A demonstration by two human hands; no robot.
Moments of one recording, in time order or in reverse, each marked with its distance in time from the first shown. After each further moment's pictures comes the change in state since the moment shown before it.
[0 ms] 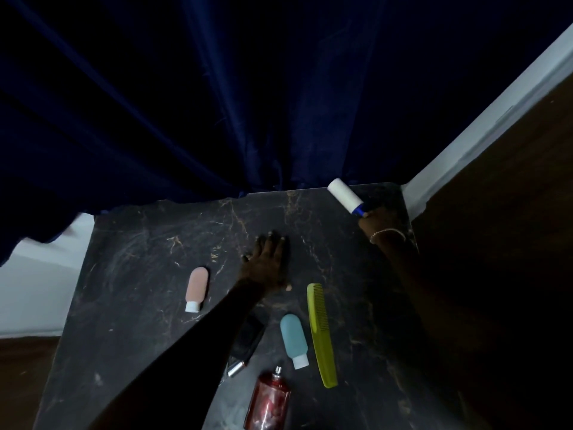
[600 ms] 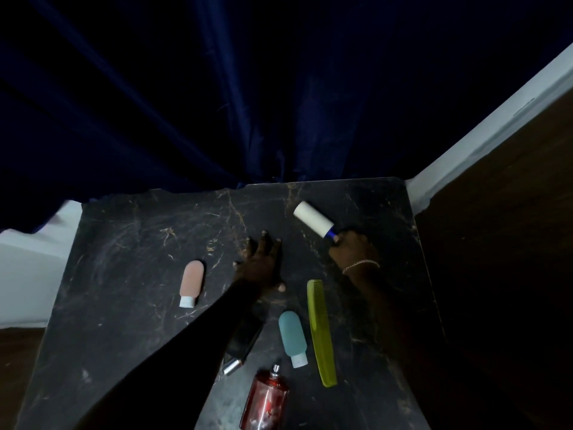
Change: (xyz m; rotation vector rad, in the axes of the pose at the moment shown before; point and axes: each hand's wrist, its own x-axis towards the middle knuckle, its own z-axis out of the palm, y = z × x) left_hand 0.013 -0.018 0.025 -0.092 -0.085 -0.057; right_hand -0.062 -0.003 0.075 -0.062 0.020 -0.134
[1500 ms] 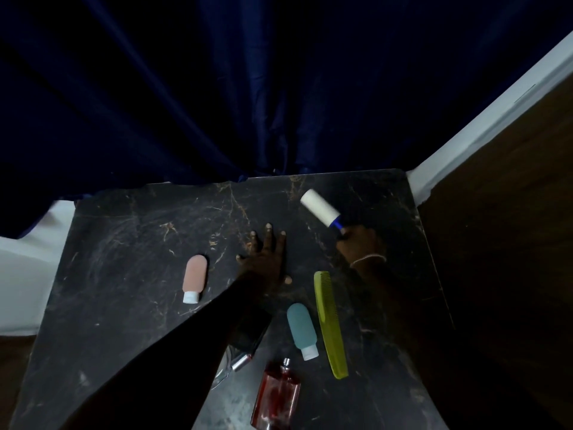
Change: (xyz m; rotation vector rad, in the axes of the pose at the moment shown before) left_hand -0.005 -0.001 0.003 0.025 -0.048 0.032; right_hand -0.006 0.005 0.014 -0.020 0.090 0.020
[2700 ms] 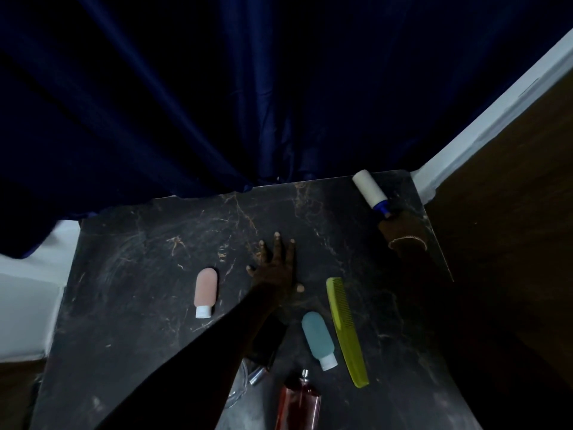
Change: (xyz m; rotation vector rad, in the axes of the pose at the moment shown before) left_hand 0.000 -0.006 0.006 0.009 0.020 0.025; right_hand 0.051 0.040 -0.037 0.166 0.000 0.238
